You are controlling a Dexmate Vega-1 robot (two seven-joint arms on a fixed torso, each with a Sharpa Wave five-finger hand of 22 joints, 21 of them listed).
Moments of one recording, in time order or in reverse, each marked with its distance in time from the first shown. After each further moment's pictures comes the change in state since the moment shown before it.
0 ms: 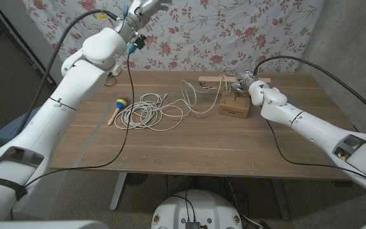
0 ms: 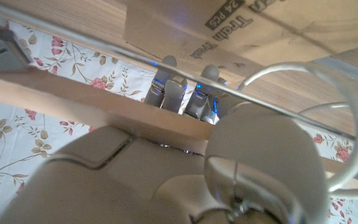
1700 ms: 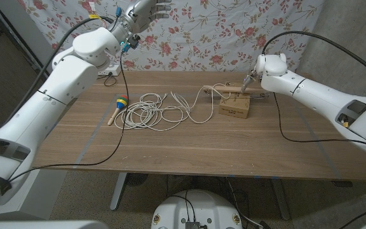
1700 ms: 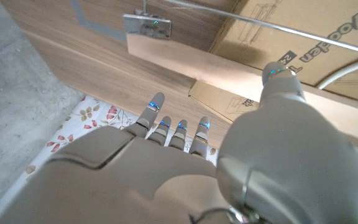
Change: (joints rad) left arm -0.044 0.092 0.040 0.059 -0.244 -0.012 -0.041; left_hand -0.039 -0.021 -0.007 0.016 0.009 -0.018 0.007 -0.045 0.000 -0.017 0.010 -0.053 -0.045 -0.012 -0.005 -0.030 -0.033 0.000 0.000 -0.017 -0.023; right arm 0.298 -0.007 -0.158 0.043 -0.041 -0.255 0.697; right_hand -0.063 -0.343 -0.558 -0.241 0.231 -0.524 -0.063 -0.350 -0.349 -0.805 0.063 -0.744 -0.622 -0.786 0.043 -1.198 -0.835 -0.462 0.044 -0.522 -0.003
